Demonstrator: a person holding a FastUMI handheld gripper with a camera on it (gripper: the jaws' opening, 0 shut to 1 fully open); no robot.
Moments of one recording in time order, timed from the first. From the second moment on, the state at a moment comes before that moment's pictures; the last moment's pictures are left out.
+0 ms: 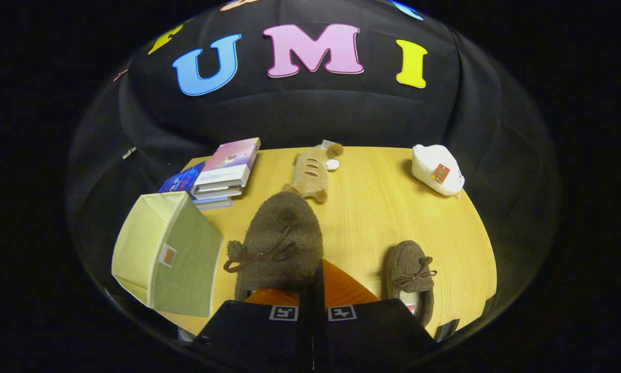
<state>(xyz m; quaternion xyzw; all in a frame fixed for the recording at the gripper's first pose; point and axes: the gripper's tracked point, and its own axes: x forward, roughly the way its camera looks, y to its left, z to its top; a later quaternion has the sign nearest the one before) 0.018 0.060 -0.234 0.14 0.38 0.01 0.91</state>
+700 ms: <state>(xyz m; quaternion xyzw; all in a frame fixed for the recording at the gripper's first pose) 0.060 0.303 -0.161 0.20 0.42 0.11 0.88</state>
